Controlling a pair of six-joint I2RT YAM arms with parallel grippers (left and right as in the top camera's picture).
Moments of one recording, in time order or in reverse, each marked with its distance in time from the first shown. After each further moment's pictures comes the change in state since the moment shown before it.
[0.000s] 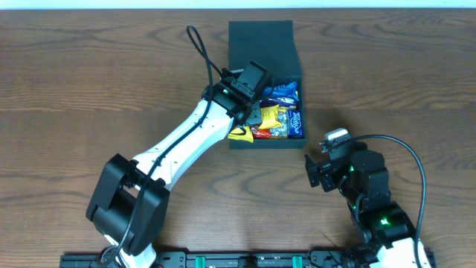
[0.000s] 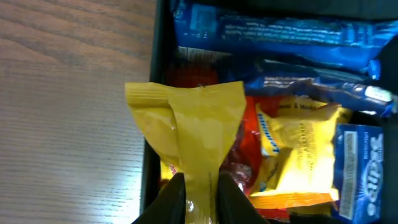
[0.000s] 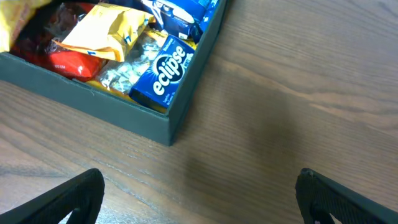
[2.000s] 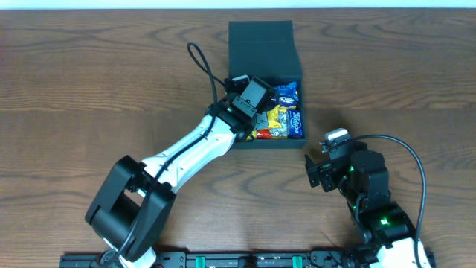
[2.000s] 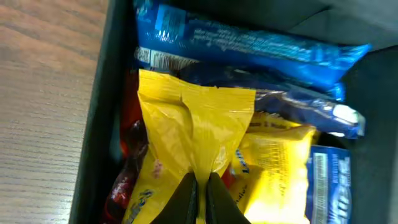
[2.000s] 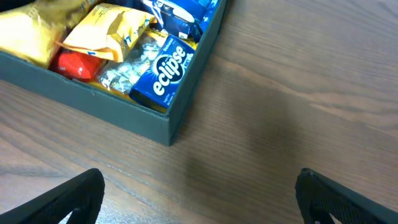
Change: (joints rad) left arm -0.042 -0.033 -0.178 0.299 -0.023 -0.126; right arm 0.000 0.000 0.000 0.000 0.000 0.000
